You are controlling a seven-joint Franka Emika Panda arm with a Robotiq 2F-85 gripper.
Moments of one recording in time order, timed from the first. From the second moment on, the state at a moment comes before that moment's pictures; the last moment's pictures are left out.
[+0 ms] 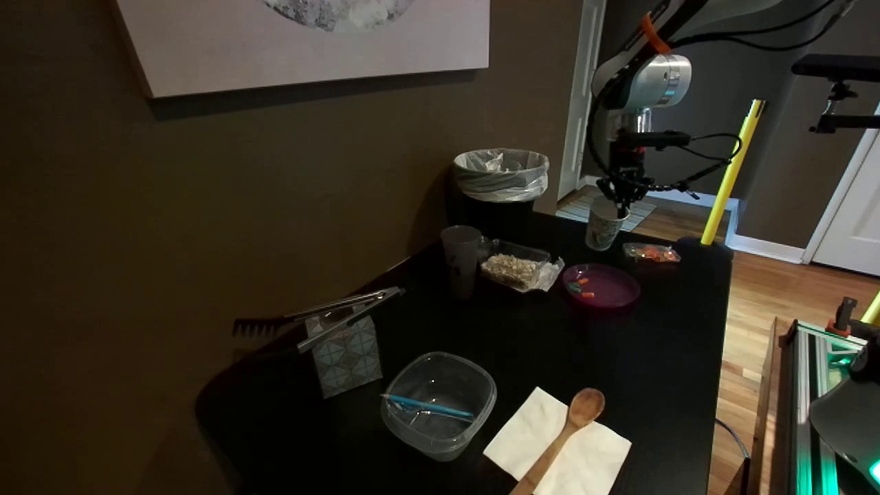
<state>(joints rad) -0.36 0.29 -0.25 -2.05 0.13 2.05 0.09</state>
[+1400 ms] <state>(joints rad) -0.36 0.51 -0.24 -1.70 0.25 1.76 0.20</state>
